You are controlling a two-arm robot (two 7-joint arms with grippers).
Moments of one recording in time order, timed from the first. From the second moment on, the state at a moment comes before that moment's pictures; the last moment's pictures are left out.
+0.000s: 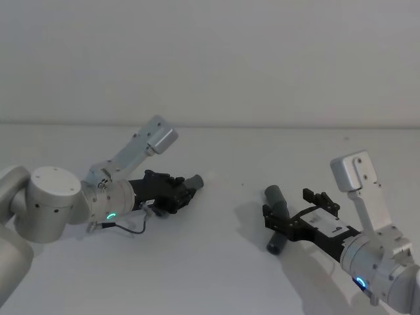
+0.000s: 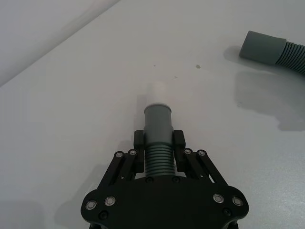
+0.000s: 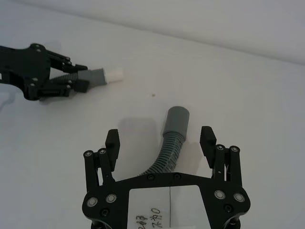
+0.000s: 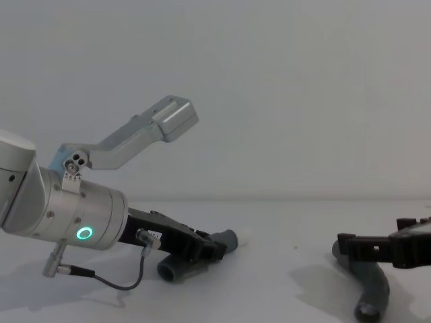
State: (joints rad) left arm -0.56 0.34 0.59 -1.30 -0.25 0.42 -0.53; right arm -0.01 0.40 -0.28 -1.86 0.31 0.46 0.15
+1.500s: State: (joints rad) left arm -0.56 0.34 0.59 -1.30 -0.25 0.42 -0.53; right arm 0.07 0.36 -0.29 -1.72 0.28 0.55 0.18
